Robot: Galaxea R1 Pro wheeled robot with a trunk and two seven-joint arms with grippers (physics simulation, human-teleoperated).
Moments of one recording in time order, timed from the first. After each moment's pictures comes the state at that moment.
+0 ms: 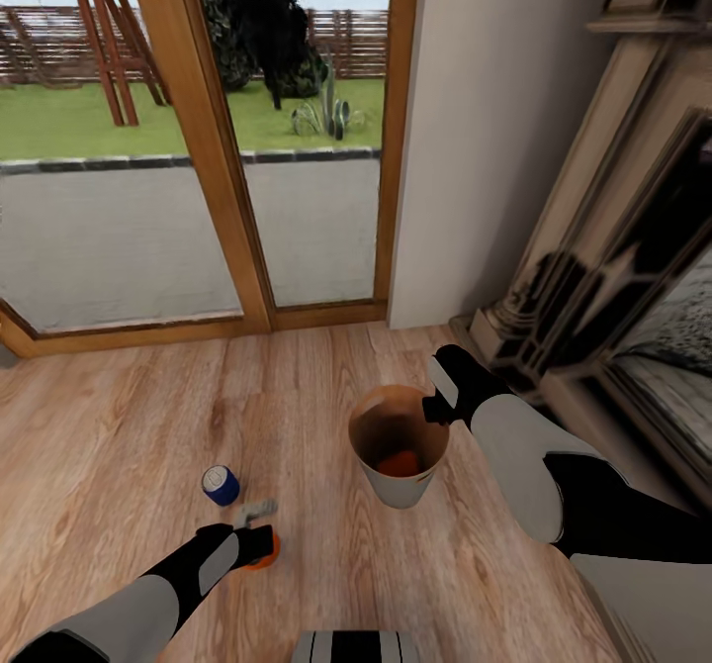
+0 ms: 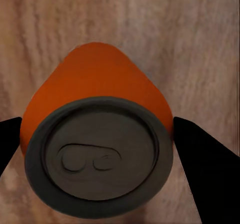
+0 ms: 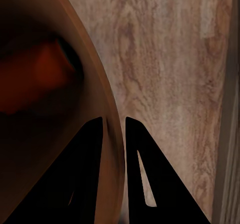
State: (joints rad) left arm -0.70 0.03 -0.39 -0.26 0.66 0.31 0.05; right arm -1.23 0.15 -0.11 -0.28 0.03 1.05 -0.33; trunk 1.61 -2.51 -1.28
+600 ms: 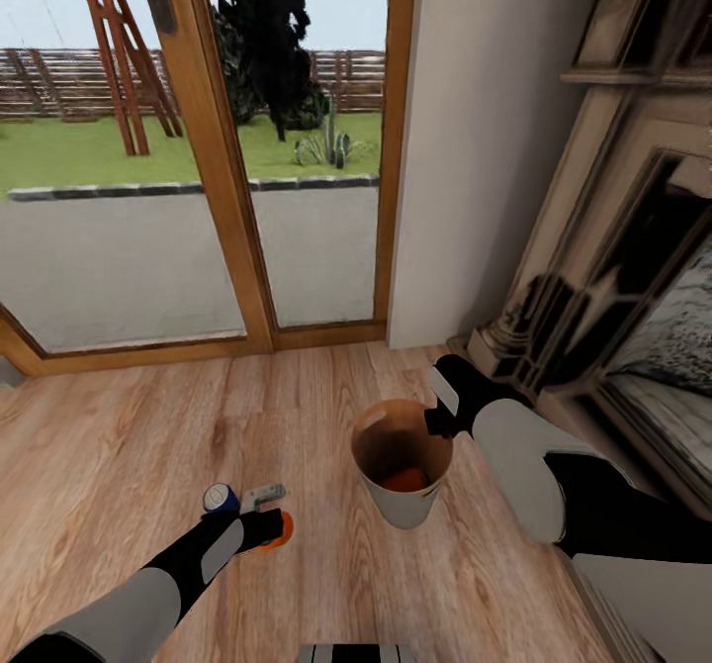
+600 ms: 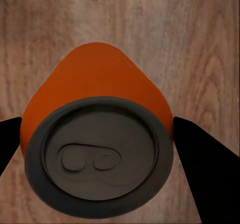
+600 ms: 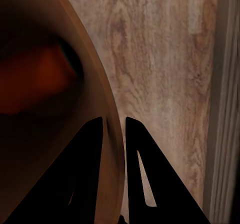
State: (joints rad) left arm -0.70 0.03 -0.39 -0.35 0.66 0.34 0.02; right arm -1.23 0.14 -0.11 -0.21 0.03 1.05 -0.33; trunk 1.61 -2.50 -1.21
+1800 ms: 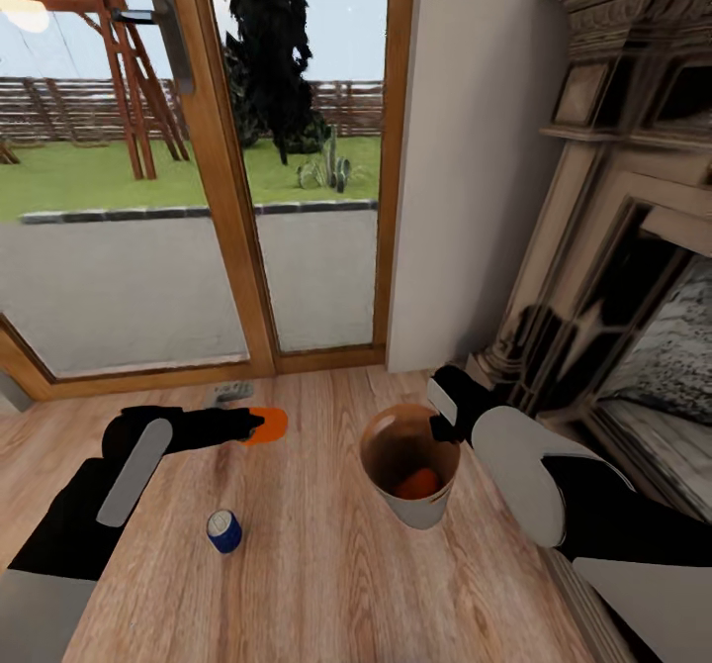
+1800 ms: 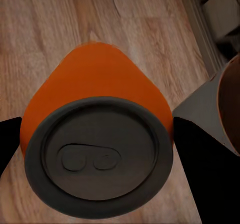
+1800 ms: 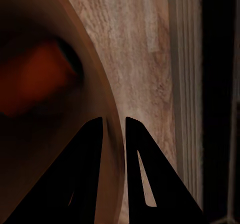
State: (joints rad) left arm -0.61 0.24 -0.14 -1.42 0.67 1.05 0.03; right arm -1.21 0.14 -0.10 -0.15 0.03 0.94 -0.43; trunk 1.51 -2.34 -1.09
